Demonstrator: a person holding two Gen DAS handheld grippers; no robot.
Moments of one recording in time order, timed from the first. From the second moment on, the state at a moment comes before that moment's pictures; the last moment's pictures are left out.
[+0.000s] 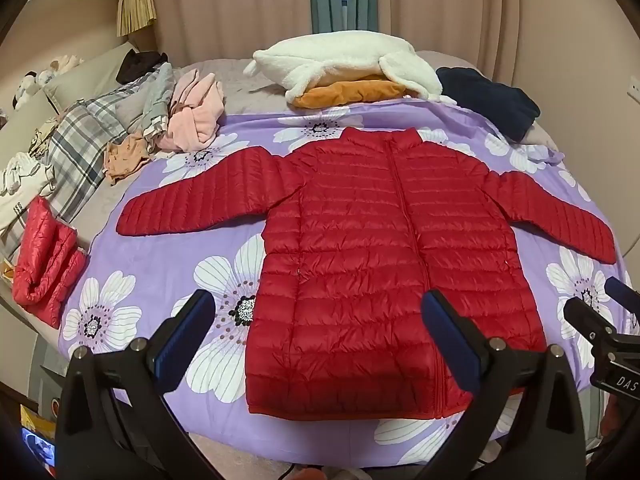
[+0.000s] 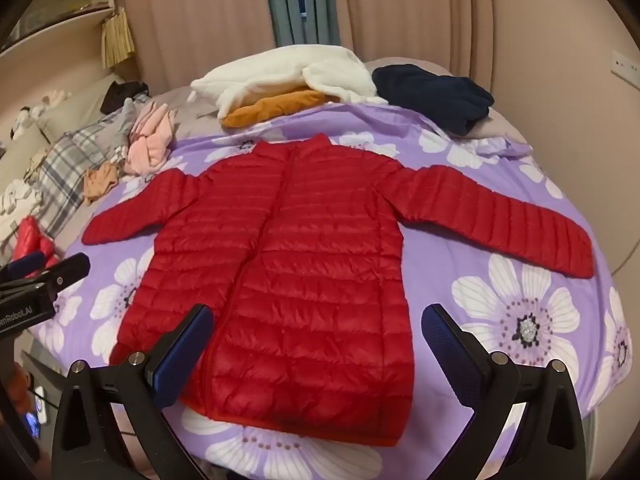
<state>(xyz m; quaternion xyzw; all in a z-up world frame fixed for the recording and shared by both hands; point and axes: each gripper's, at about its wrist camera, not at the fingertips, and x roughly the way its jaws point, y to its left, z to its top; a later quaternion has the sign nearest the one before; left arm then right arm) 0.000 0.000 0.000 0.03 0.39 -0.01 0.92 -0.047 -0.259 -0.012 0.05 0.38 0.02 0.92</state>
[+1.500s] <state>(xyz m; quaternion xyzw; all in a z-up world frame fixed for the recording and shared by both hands) 0.000 0.006 -0.002 0.03 0.40 -0.01 0.92 -0.046 -0.259 -0.010 0.05 0.37 0.01 0.93</state>
